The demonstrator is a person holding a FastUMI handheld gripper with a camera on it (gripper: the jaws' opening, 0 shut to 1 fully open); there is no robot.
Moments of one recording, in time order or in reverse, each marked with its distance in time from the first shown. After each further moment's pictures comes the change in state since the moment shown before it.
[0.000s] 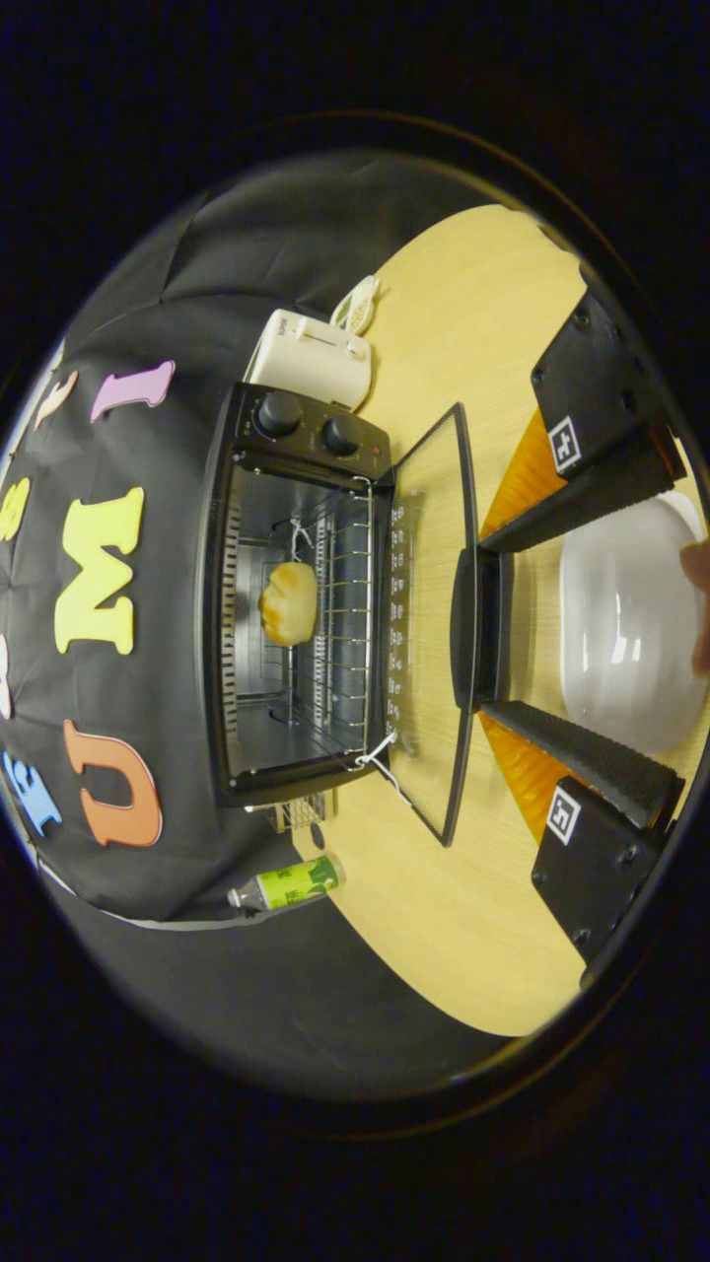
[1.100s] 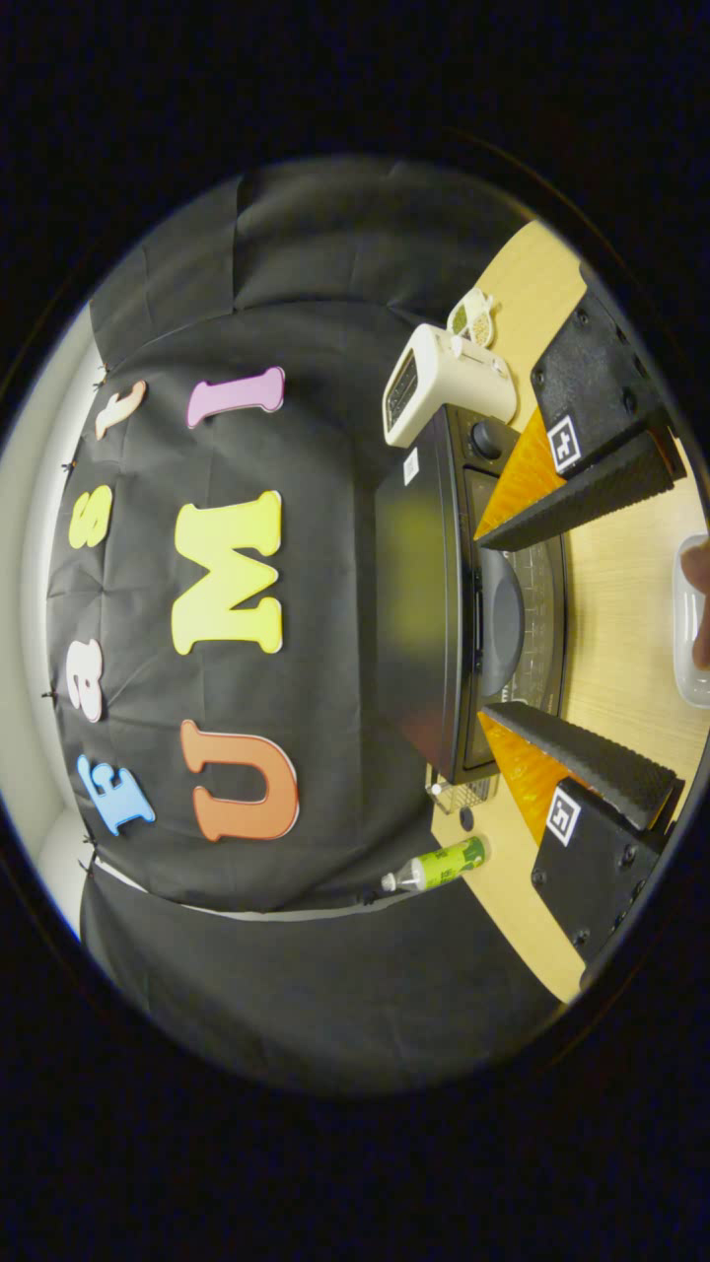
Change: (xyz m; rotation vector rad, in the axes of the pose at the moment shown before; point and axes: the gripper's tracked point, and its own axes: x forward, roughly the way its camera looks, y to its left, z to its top) arm -0.056 0.004 0.162 0.018 -0.370 0.034
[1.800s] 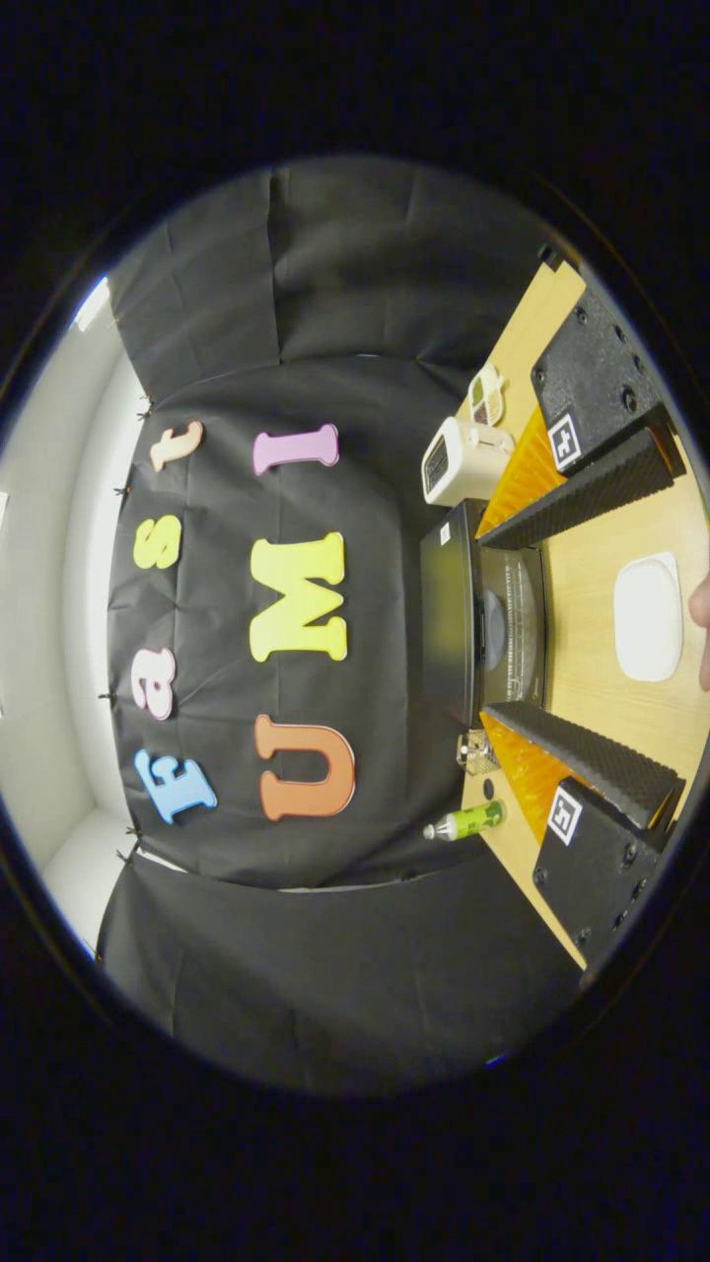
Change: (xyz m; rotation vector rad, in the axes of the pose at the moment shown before) arm -0.194 0.009 0.045 -0.006 -0.104 -0.067
